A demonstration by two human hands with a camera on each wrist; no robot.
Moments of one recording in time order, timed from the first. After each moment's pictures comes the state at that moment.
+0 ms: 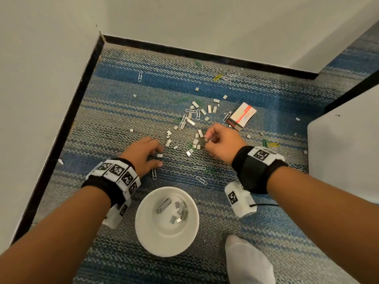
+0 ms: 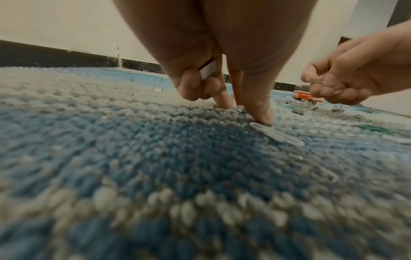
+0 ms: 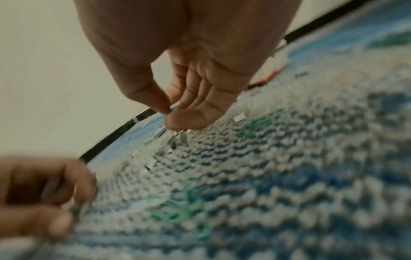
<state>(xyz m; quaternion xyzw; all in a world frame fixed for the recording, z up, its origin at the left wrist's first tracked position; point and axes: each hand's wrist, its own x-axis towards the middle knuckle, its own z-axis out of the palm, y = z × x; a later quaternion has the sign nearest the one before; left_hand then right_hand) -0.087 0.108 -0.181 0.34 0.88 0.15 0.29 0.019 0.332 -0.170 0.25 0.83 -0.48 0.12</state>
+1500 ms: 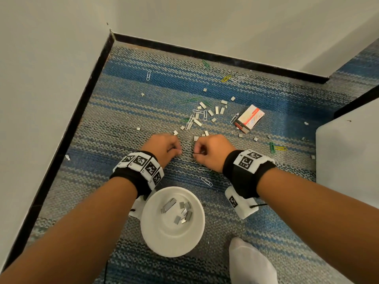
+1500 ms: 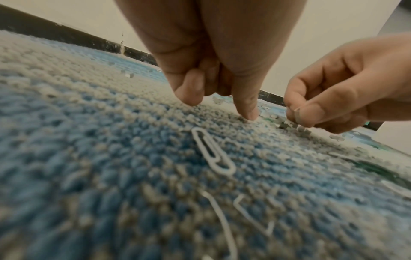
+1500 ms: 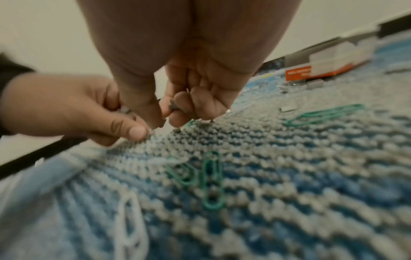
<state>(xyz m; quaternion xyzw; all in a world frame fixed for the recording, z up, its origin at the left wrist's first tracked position) -0.080 0.142 -0.181 0.32 0.89 0.22 0.25 0.006 0.304 -0.174 0.08 0.92 -0.35 0.17</state>
